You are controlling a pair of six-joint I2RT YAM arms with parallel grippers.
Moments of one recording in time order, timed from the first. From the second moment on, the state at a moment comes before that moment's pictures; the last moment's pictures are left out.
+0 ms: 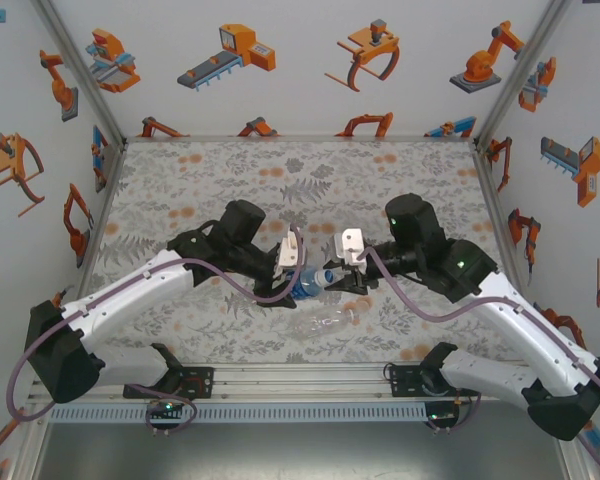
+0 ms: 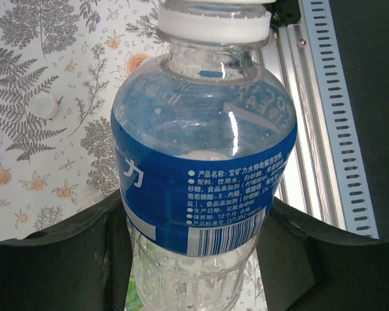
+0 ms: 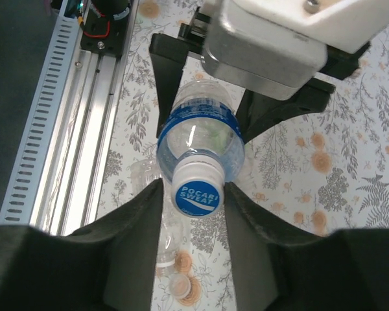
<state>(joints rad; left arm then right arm) -0.85 1.27 1.03 -0.58 0.74 0.60 0.75 1.00 1.13 -0.72 -0.77 -0.68</state>
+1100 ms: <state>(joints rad) -0.85 1.26 0.97 -0.36 0.40 0.57 0.74 0.96 0.94 -0.46 -0.11 1.04</state>
